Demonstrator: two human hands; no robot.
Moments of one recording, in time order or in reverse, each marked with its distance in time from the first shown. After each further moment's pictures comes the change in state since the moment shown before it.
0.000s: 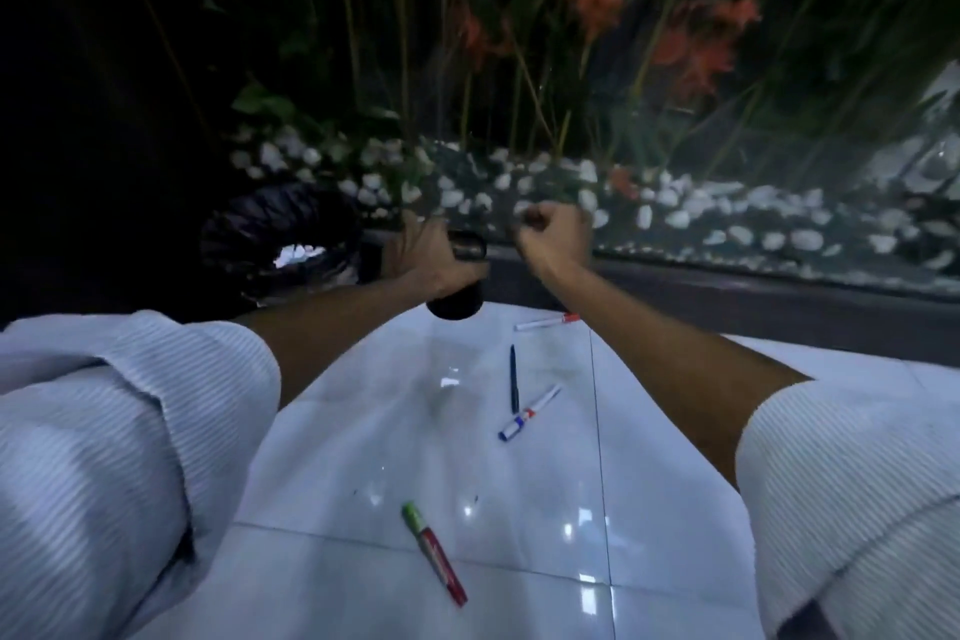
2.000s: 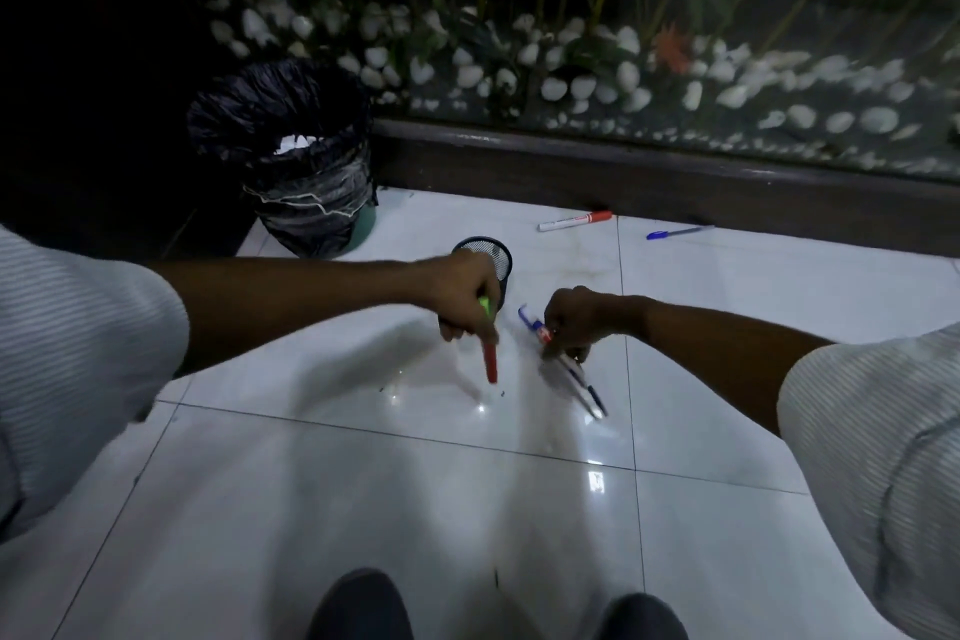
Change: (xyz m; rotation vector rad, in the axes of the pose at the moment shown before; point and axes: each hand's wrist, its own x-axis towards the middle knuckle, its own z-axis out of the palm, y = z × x) left_hand -0.068 -0.067 0.062 -0.029 -0.893 0.370; right_hand -0.081 0.156 0.049 -0.669 -1.059 0.111
